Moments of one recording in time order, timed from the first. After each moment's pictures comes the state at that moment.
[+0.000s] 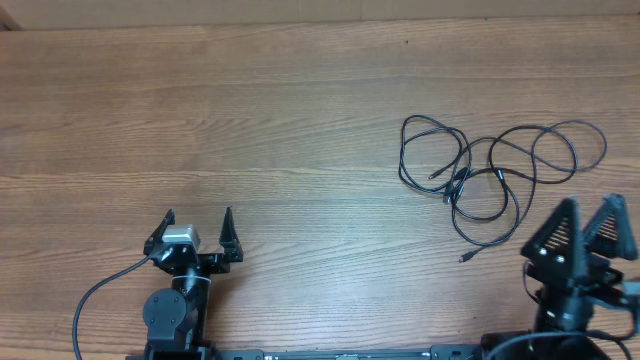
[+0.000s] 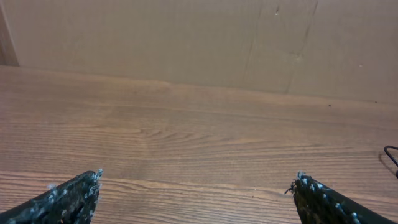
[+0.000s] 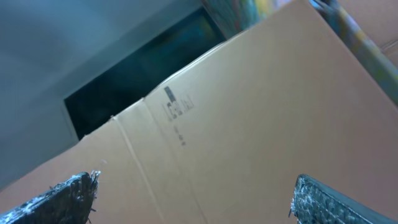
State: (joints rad) left arm -0.04 0.02 0.01 -0.08 -0.02 -0.12; right arm 0.08 0.01 0.29 0.33 0.19 0.52
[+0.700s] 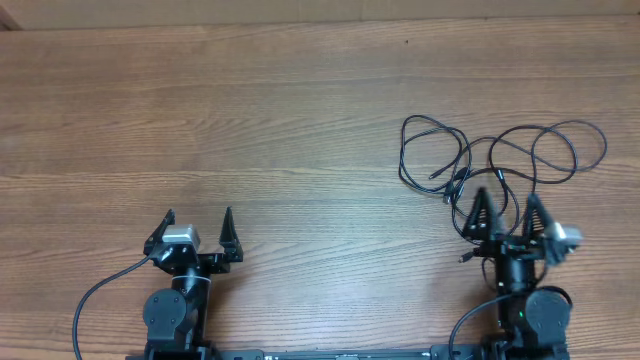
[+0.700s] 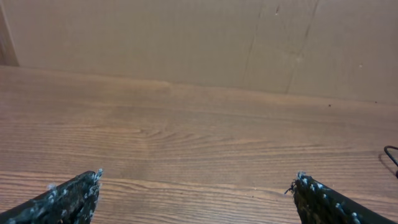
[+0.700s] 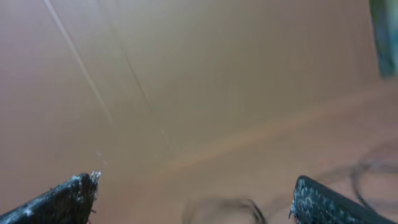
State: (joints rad) left arm -0.04 0.02 0.01 -0.08 -0.02 -0.12; right arm 0.08 0.01 0.02 0.07 0.10 0.37
